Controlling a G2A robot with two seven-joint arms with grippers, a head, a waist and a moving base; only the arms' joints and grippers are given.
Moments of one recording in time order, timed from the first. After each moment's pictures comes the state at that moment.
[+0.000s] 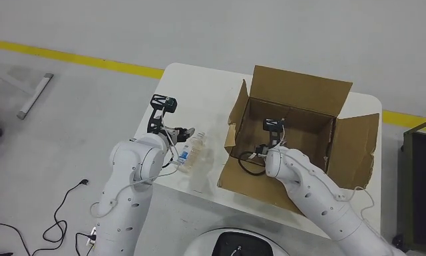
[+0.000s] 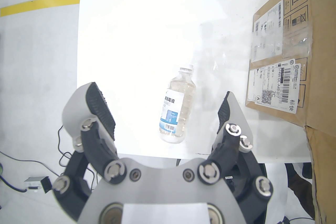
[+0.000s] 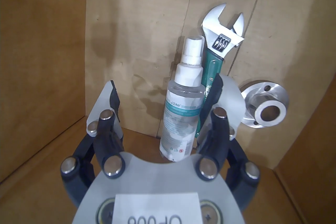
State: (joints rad) left arm 1.02 -1.49 -1.36 -1.76 1.41 -0.05 -1.11; right arm -0.86 -1.16 0.87 -1.50 -0.92 0.76 0.95
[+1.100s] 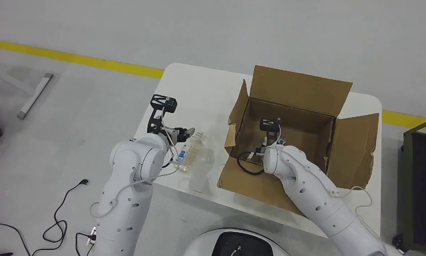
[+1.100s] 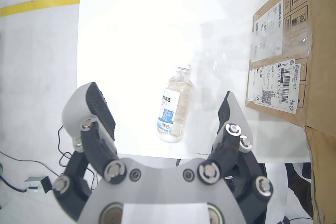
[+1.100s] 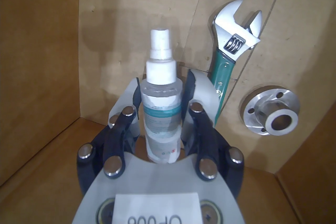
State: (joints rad) left arm 1.02 -1.49 -1.36 -1.76 1.41 -0.05 -1.11; right arm -0.84 -1.20 0.89 -1.43 -0.97 0.71 1.01
